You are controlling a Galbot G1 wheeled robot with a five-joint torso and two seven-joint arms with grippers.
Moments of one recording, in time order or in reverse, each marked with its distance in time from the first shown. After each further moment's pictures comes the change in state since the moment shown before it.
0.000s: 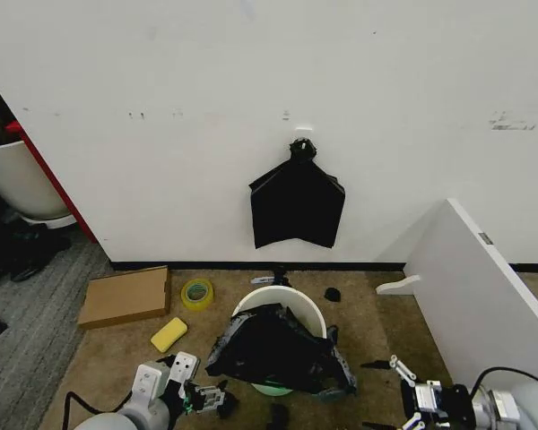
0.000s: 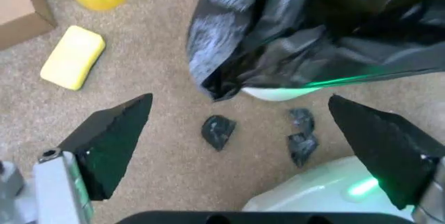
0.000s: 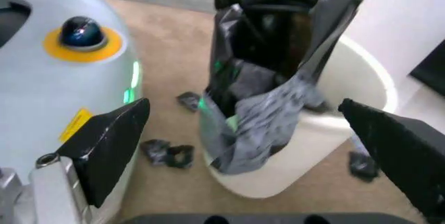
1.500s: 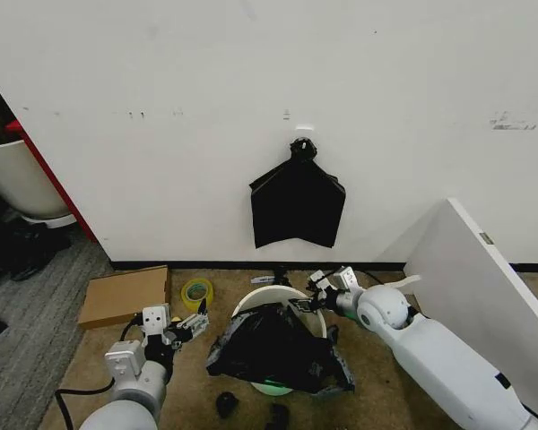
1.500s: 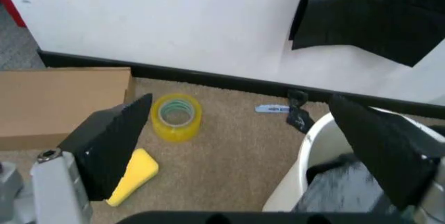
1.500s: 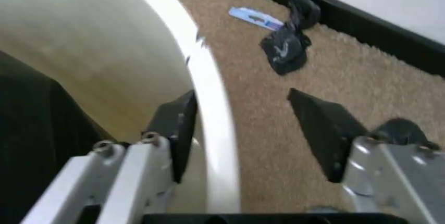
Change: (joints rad) left arm -0.078 -0.225 -0.021 0.099 0.226 -0.419 -0.042; right arm 0.809 0.194 -0.753 -0.164 0.239 -1.168 0.976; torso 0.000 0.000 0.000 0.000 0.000
